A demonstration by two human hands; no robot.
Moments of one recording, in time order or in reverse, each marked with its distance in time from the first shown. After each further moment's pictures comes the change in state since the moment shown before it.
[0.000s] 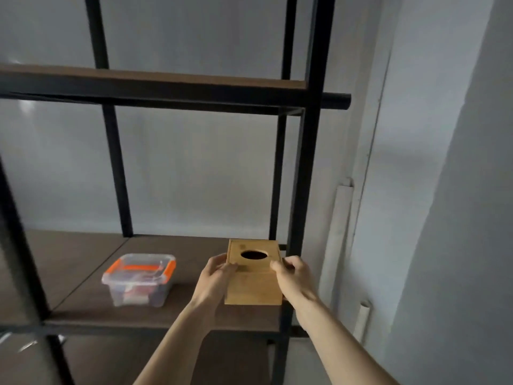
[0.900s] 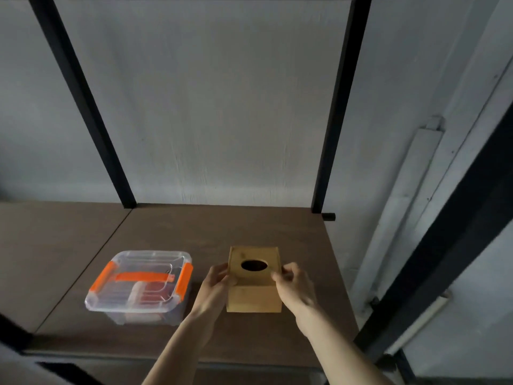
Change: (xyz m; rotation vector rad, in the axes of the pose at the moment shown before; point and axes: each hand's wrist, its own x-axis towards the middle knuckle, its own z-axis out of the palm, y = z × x) left_hand 0.301 -0.114 -0.093 0.137 0.037 -0.302; right_hand 0.241 0.068 0.225 -0.156 -0.166 0.254
